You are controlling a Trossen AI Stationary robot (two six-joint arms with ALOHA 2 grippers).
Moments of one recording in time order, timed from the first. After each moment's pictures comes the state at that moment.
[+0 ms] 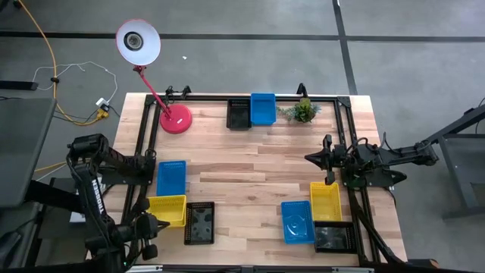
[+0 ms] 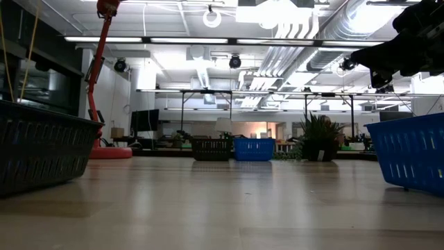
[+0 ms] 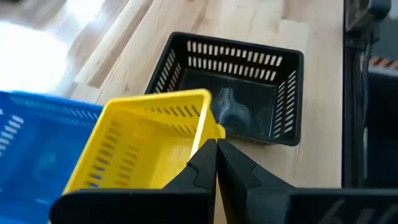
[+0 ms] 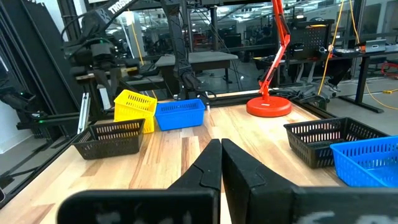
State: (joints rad) left arm -1.22 1.63 1.12 -1.16 -0.81 -1.70; right arm 0.16 0.02 0.01 0.04 0.23 0.07
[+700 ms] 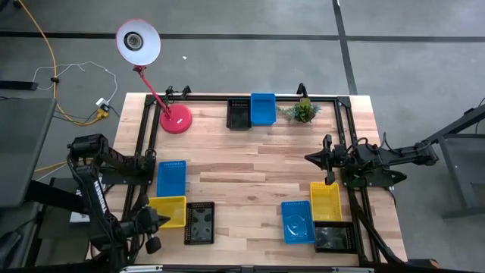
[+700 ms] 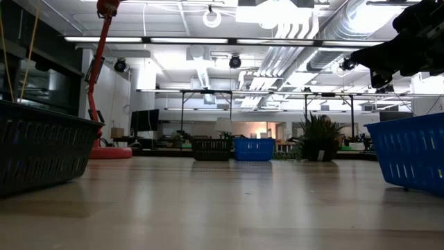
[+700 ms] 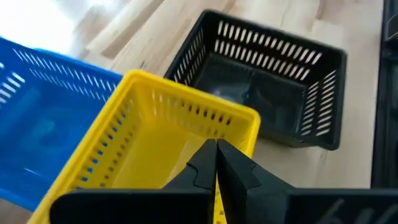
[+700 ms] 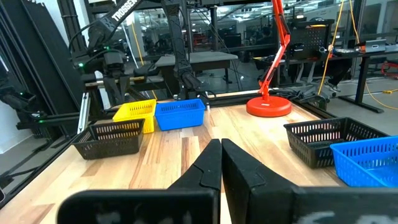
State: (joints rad) left arm -1.24 1.63 1.00 -1.10 -0.80 -1.88; right arm 0.16 0.02 0.01 0.04 0.23 0.07
